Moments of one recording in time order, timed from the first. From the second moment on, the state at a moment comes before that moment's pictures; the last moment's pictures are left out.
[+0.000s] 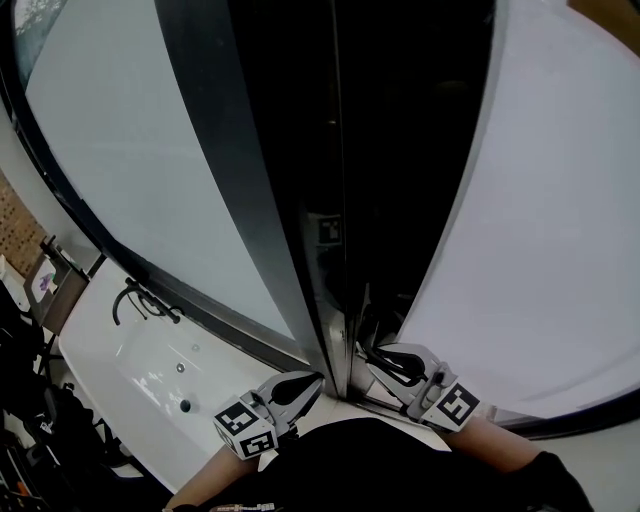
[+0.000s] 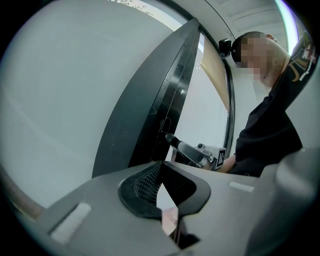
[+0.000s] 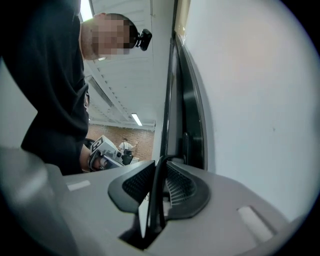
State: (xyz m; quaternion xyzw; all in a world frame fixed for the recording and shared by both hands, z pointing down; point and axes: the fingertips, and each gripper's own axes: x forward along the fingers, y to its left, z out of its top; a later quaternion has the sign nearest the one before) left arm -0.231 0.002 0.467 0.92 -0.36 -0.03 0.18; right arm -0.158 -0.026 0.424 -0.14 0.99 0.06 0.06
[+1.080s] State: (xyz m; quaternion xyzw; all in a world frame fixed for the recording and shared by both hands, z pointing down) left arm -0.115 -0.022 0.460 0.93 -0.33 -0.03 0.13; right arm -0.109 -0.218 0.439 -0.24 0.97 0.01 0.00
